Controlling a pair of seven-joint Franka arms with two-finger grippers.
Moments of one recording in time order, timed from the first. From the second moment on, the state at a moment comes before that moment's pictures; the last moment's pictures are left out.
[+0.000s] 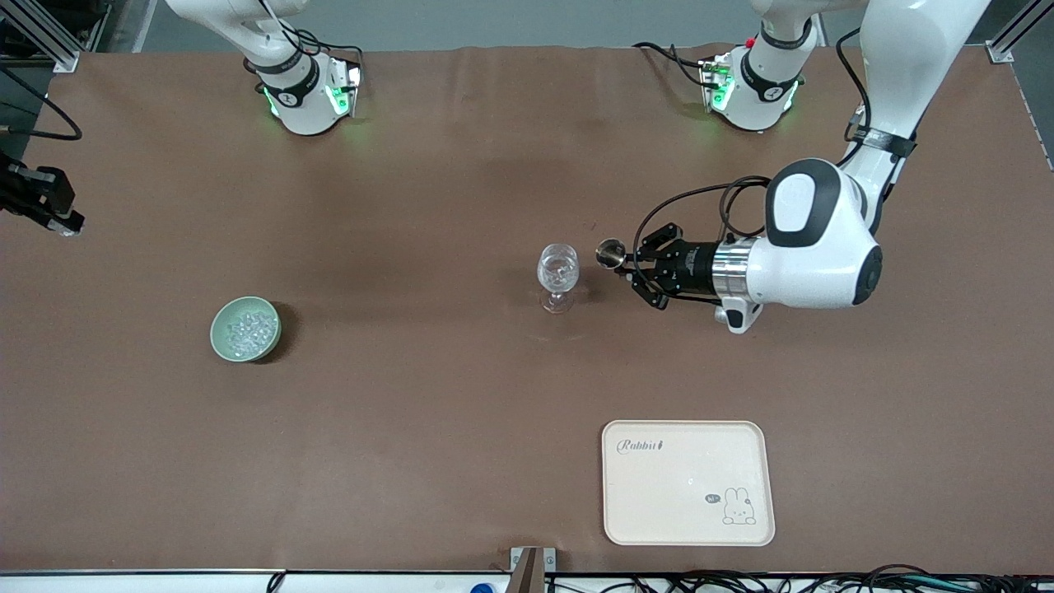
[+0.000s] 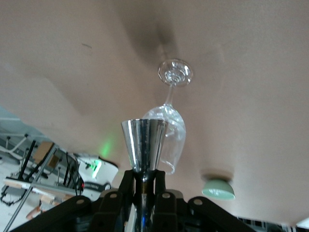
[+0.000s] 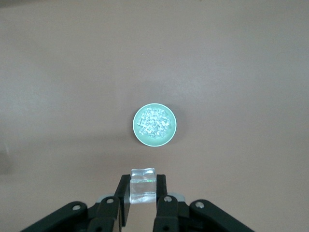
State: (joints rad) left arm 0.12 0.40 -0.56 -1.81 -0.67 1.99 -1.46; right arm 0.07 -0.05 -0.12 -1.57 -0.01 1.59 -0.01
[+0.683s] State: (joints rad) left arm 0.01 0.39 -0.56 -1.79 -0.44 2.02 -1.68; right arm 0.09 -0.03 -0.12 -1.57 -0.01 1.57 0.00
